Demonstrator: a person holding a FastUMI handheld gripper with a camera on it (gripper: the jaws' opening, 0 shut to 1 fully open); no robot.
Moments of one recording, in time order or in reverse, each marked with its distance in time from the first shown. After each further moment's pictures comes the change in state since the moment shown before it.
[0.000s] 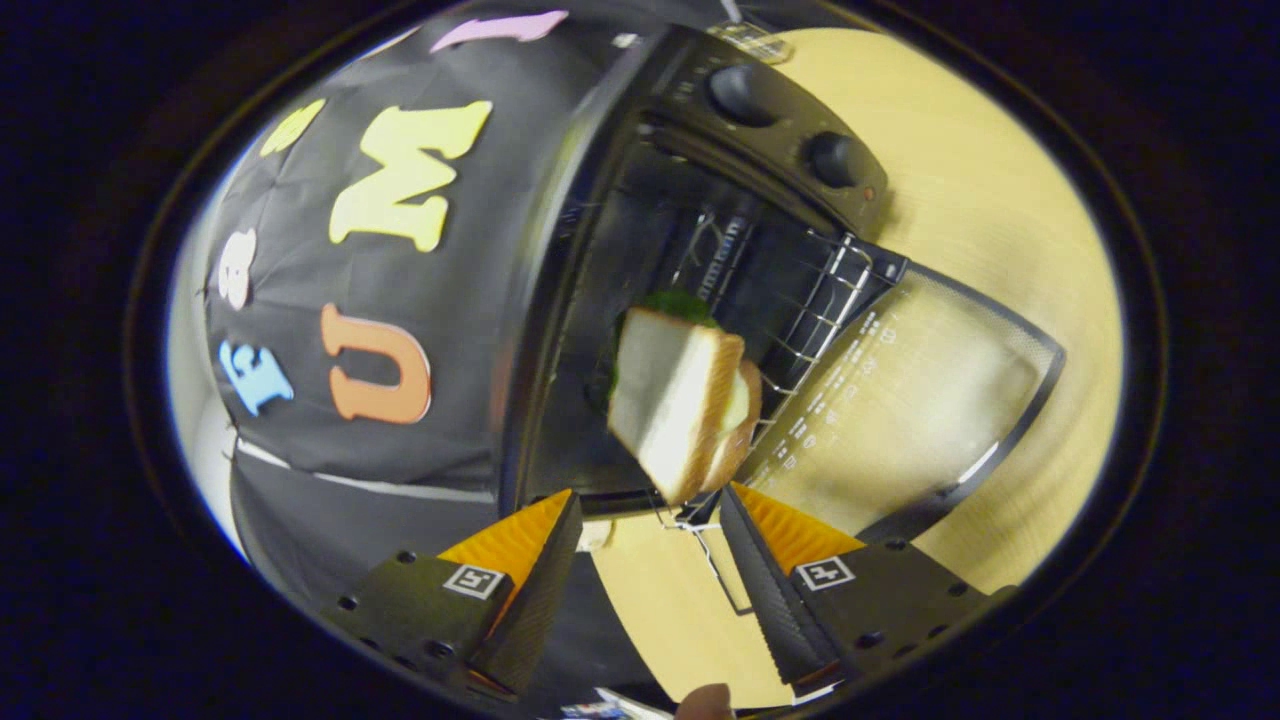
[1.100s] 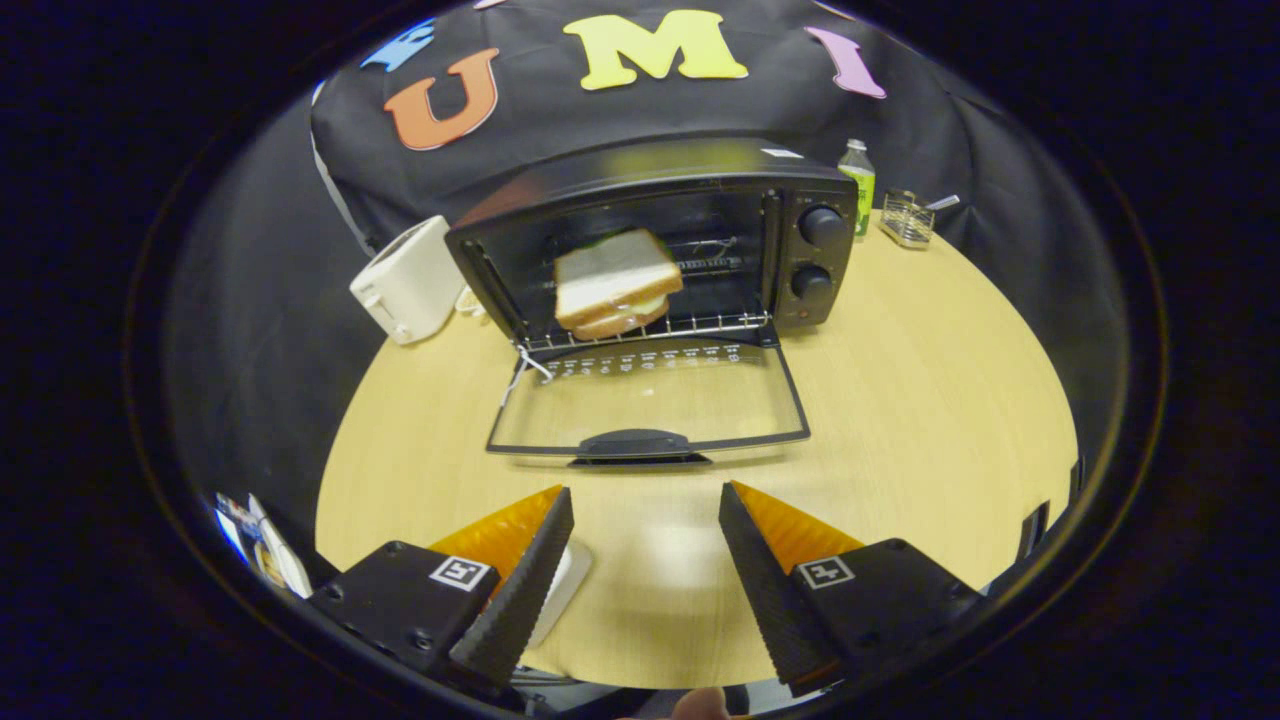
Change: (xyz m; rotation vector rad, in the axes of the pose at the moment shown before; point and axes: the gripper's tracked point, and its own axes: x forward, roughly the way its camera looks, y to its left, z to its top) arm -0.103 -0.118 -0.029 -0.892 0.080 -0.497
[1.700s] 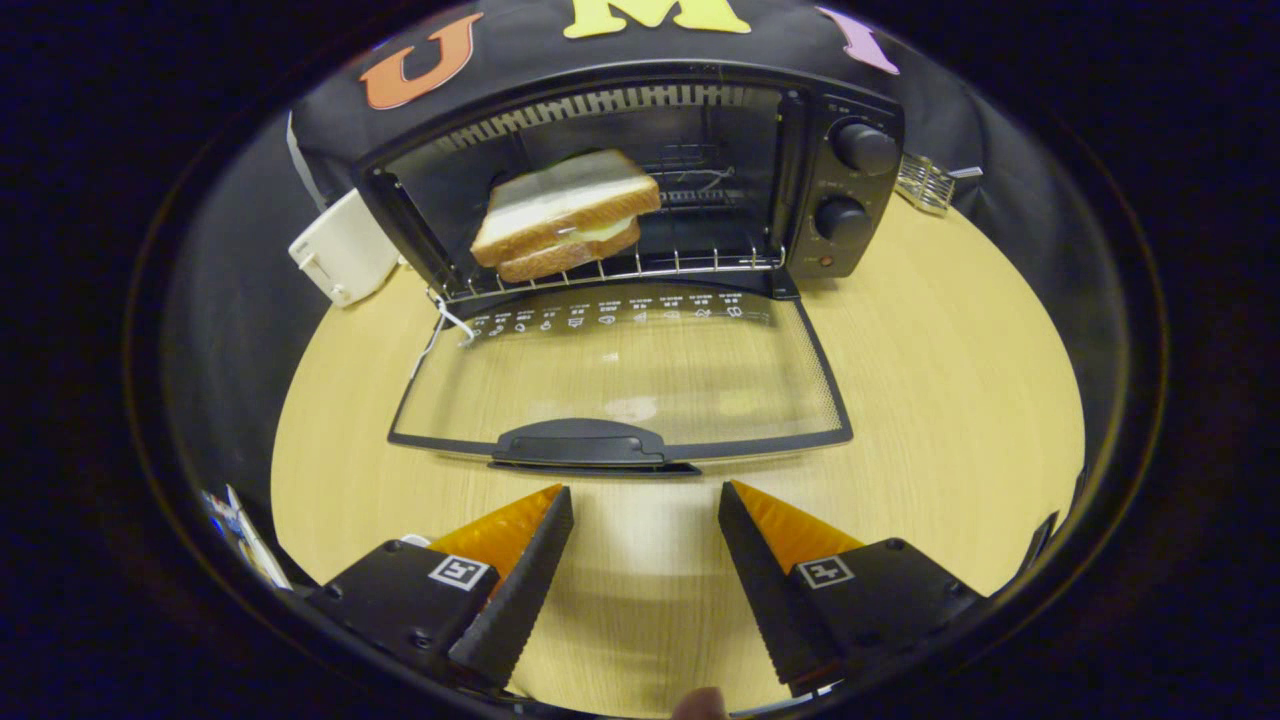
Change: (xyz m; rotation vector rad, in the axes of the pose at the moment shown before) arm 0.068 -0.011 -0.015 0.000 0.124 -0.038
